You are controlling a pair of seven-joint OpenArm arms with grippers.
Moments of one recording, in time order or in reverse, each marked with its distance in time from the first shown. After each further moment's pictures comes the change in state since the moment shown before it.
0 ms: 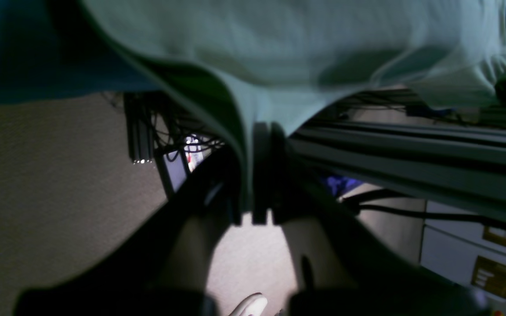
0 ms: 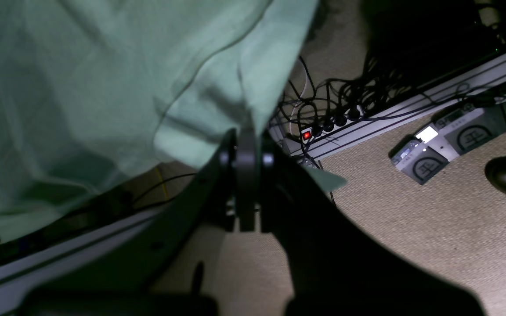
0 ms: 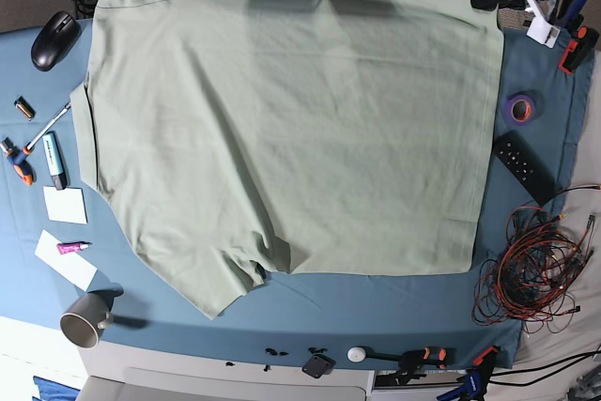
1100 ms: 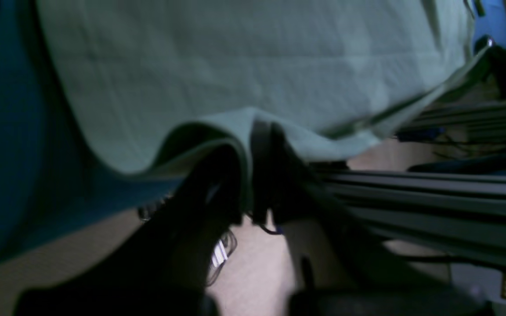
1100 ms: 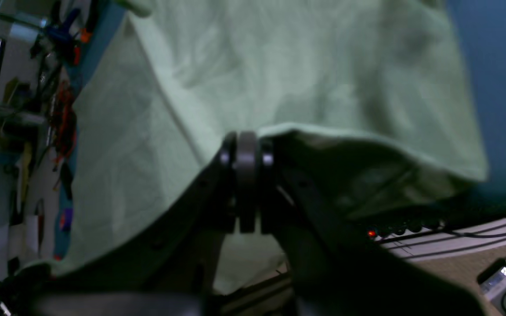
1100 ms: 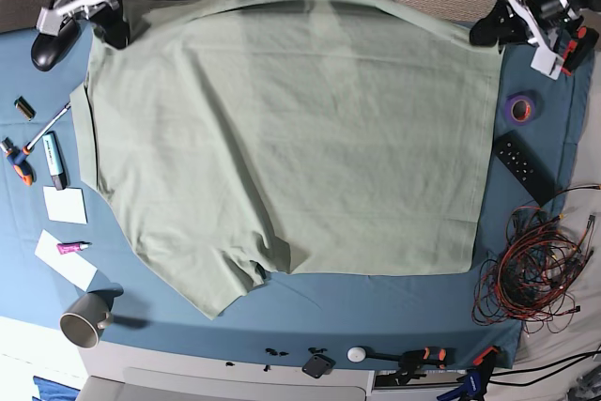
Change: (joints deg) left arm -8.1 0.0 0.0 0.0 -1.6 -2.7 -1.1; right arm 16.4 0.0 0.2 -0.1 7.2 0.0 -2.8
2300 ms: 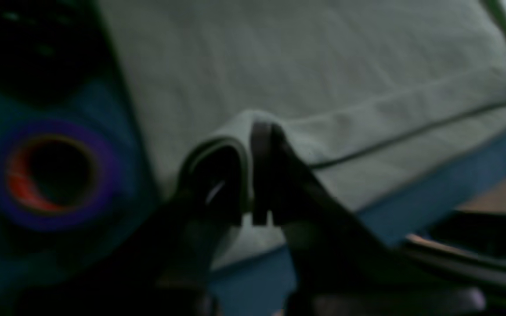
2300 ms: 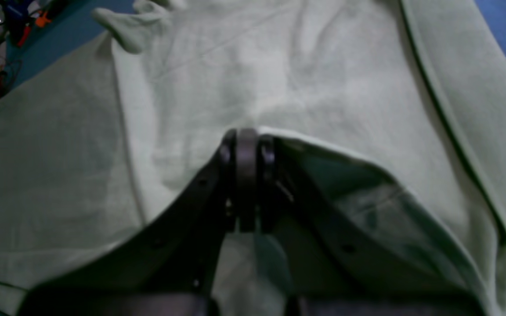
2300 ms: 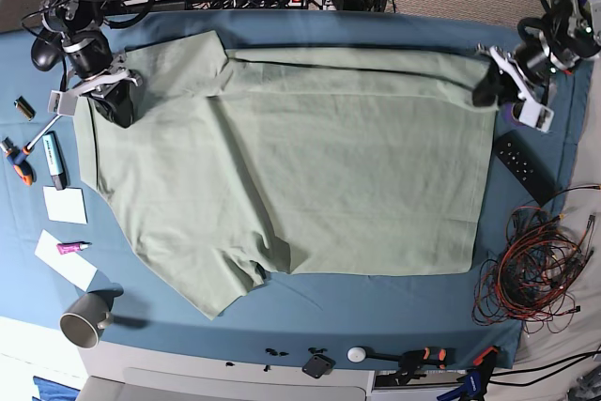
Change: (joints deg) left arm -13.3 0.3 7.3 -0.1 22.5 8.2 -12.5; right arm 17.2 1.6 -9.4 -0.1 -28.7 0.2 13.2
